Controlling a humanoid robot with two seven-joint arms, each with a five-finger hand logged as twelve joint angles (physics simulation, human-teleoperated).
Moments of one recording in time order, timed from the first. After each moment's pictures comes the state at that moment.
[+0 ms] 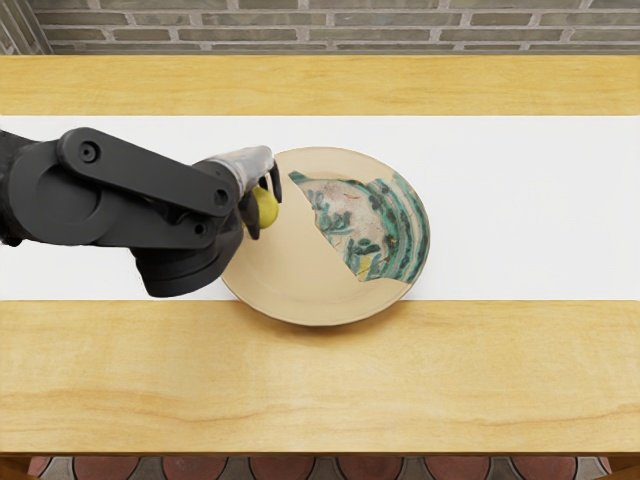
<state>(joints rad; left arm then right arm) -1.96 0.19 0.66 -1.69 0.26 0.61 0.61 -0.06 0.00 0.11 0.06 -0.06 -0.01 0.10</state>
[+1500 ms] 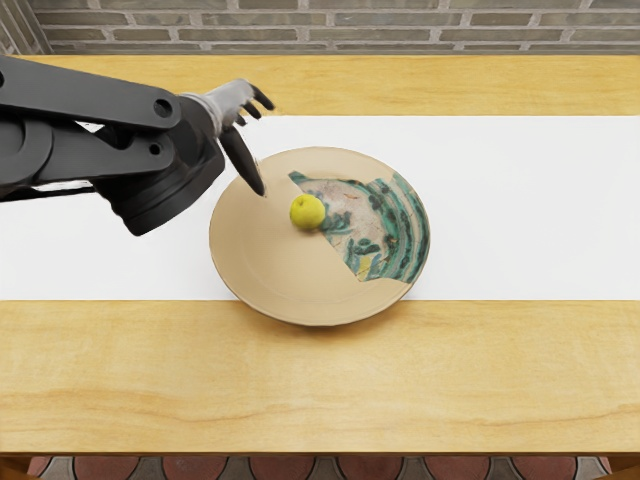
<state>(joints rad) -1.89 0.38 0.45 -1.63 0.26 0.61 0.61 -0.06 0.00 0.11 0.06 -0.06 -0.01 0.10</state>
